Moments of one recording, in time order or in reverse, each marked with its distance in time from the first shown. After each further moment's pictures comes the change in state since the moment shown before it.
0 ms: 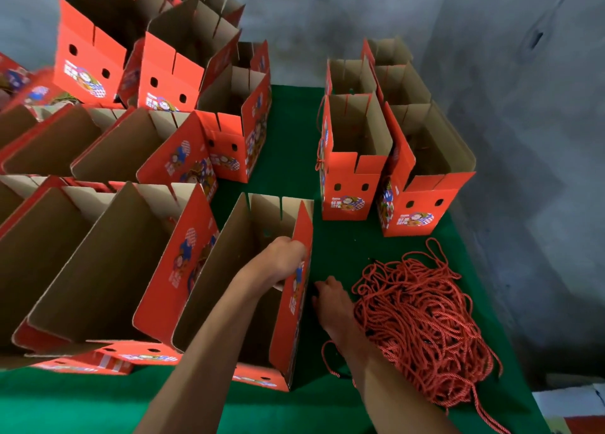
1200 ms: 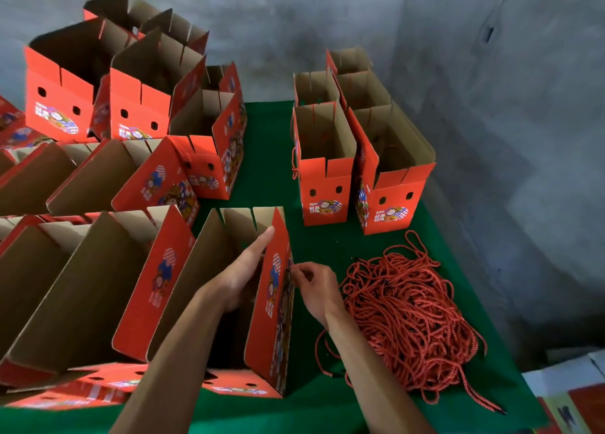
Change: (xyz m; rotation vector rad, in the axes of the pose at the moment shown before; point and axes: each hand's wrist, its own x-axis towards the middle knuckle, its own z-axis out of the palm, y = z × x) left_hand 0.006 -0.025 -0.009 -0.287 -0.140 0.033; right_hand -0.035 -0.021 -0.068 1.034 0.178 0.013
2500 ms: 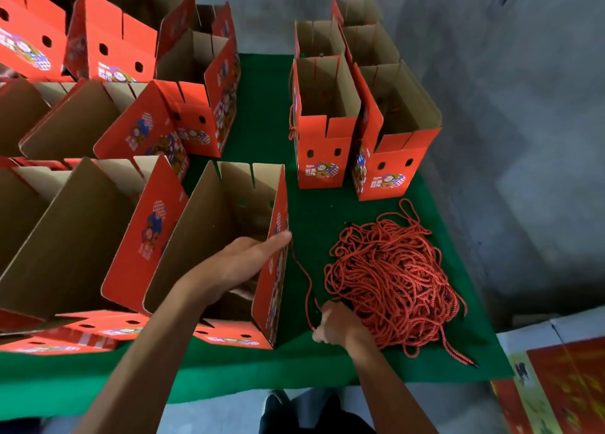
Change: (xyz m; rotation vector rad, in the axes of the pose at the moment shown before) left_hand -0.047 -0.025 0.011 0.262 -0.074 -0.033; right_hand -0.078 0.068 -0.033 -0.823 -0.528 0.471
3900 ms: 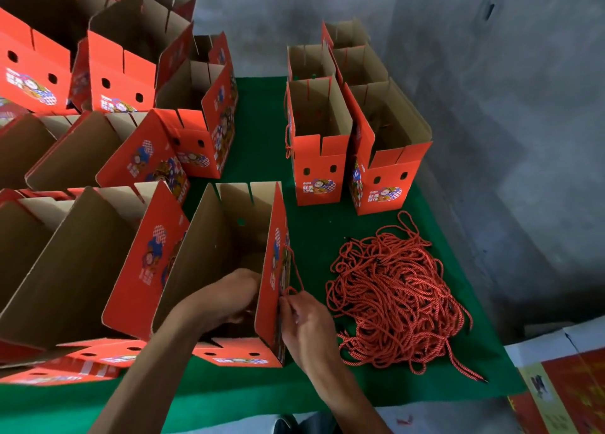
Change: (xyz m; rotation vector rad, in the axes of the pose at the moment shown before) left_hand 0.002 -0.009 0.001 0.070 -0.031 -0.048; right_hand -0.049 -0.070 0.013 0.427 0.786 -0.542
